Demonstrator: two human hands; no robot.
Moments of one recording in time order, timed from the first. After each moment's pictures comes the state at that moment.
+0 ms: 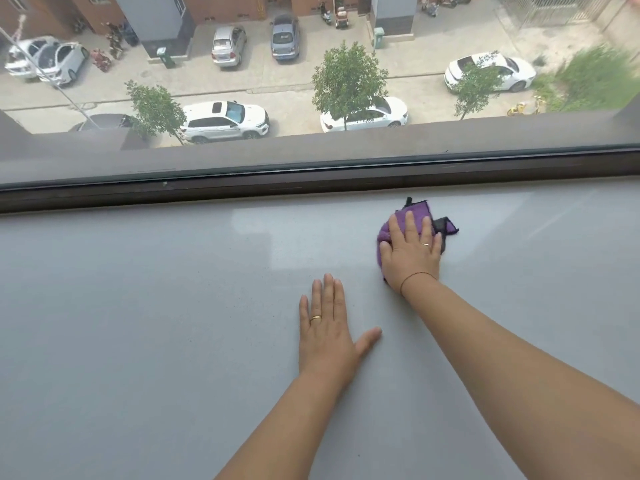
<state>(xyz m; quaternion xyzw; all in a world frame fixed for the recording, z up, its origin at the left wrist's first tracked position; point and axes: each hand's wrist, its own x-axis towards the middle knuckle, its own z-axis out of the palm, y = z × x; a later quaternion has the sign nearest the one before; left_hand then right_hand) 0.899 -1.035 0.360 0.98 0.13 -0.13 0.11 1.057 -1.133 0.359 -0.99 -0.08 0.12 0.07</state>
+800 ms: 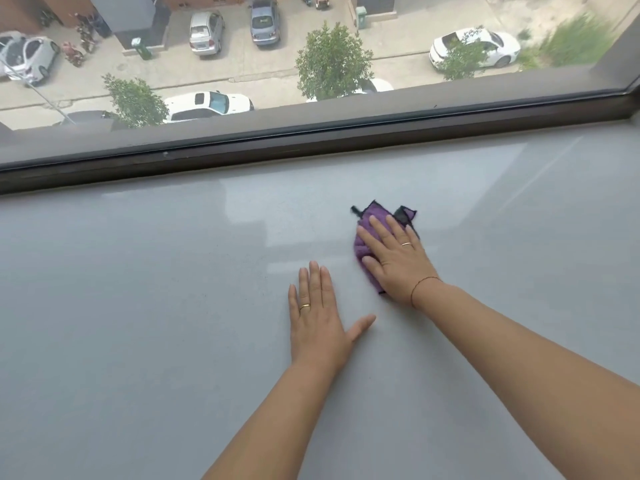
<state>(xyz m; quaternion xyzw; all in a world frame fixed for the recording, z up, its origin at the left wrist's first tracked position) 0.835 -1.030 0.369 0.98 0.14 -0.13 0.10 0.968 -1.157 0.356 -0.96 -0.25 0.13 0.05</state>
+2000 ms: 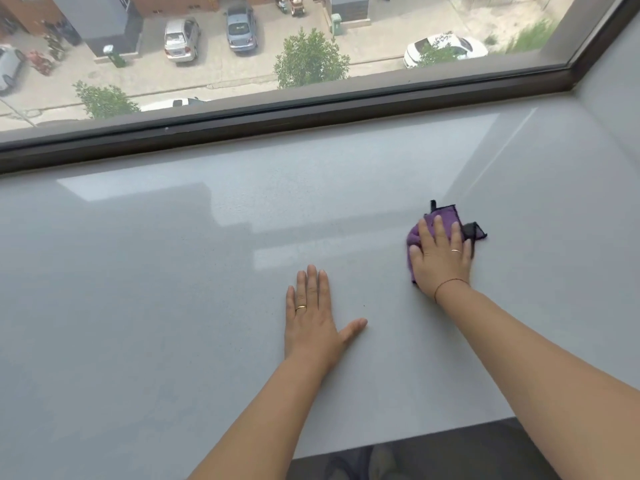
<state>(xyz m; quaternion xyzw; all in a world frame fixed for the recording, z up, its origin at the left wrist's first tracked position) 0.741 -1.034 0.366 0.98 0.09 -0.17 0.12 0.872 -1.221 0.371 -0.99 0.02 0.14 0.07</state>
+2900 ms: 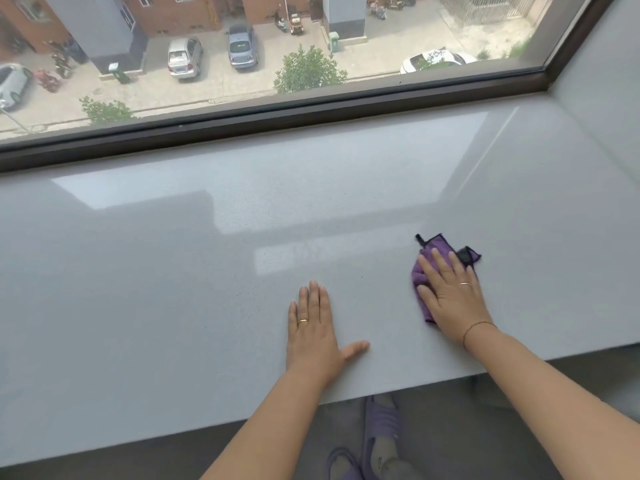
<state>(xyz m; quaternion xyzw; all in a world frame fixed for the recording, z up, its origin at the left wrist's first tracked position) 0.671 -1.041 0.375 0.97 0.07 -0.20 0.10 0.766 -1.268 0.368 -0.99 -0.09 0.14 0.04</state>
